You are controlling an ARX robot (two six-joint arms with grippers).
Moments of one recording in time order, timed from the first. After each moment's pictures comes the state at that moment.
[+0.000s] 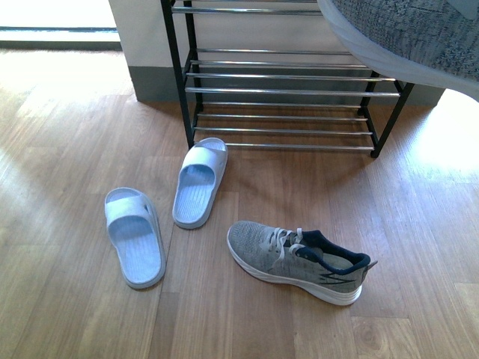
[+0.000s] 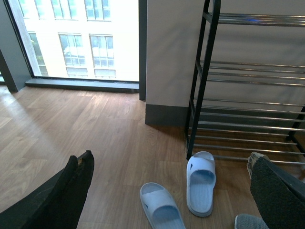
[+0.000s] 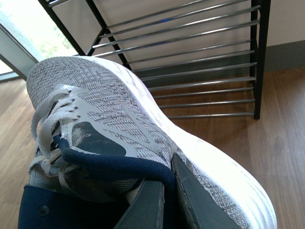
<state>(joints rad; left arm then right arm) 0.00 0.02 0.01 0.00 0.00 -0.01 -0.05 0.88 0.42 0.21 -0.36 0.24</state>
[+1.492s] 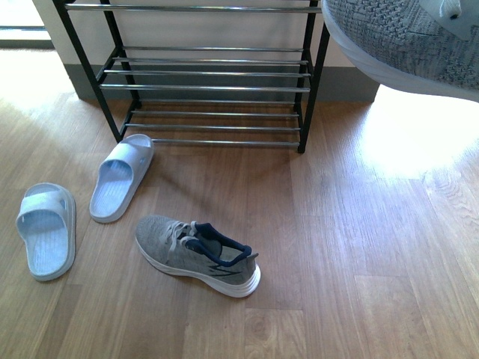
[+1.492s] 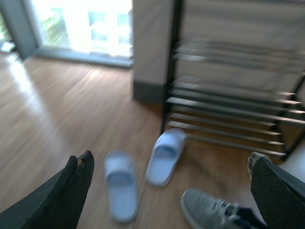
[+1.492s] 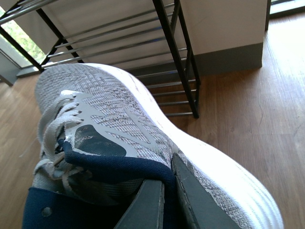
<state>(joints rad) -0.08 0.10 0.06 -0.10 -0.21 -0.07 -0.05 0.88 0.41 0.21 -0.35 0.25</state>
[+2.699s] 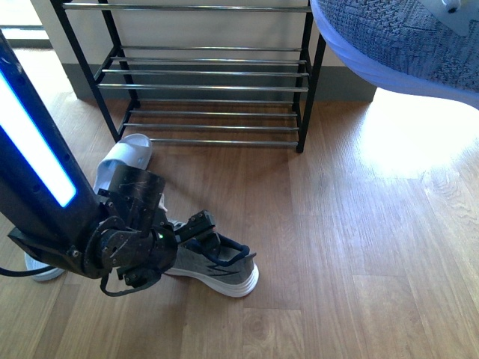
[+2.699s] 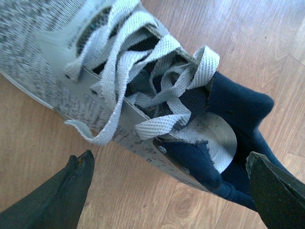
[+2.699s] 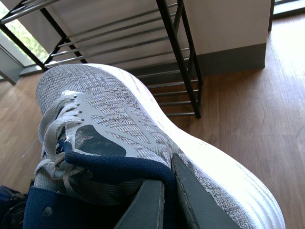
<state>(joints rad) -0.31 2.76 1.20 0.55 0.24 -0.70 -0.05 0.88 0.41 0.21 -0.36 0.25</state>
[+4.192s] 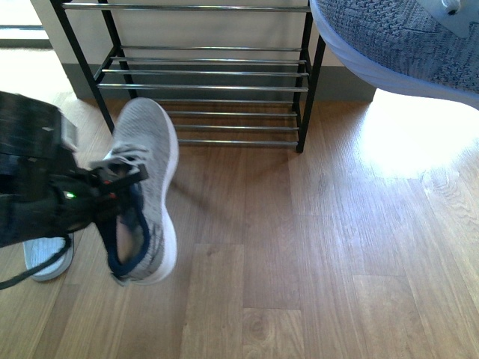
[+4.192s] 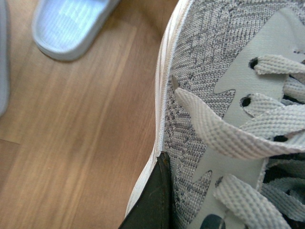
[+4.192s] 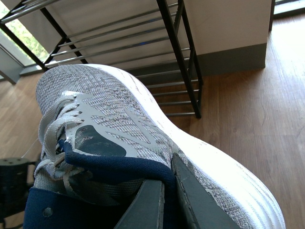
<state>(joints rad) -0.21 2.16 0.70 0.71 -0.08 -0.51 -0.05 0.88 0.41 0.21 -0.36 0.25</state>
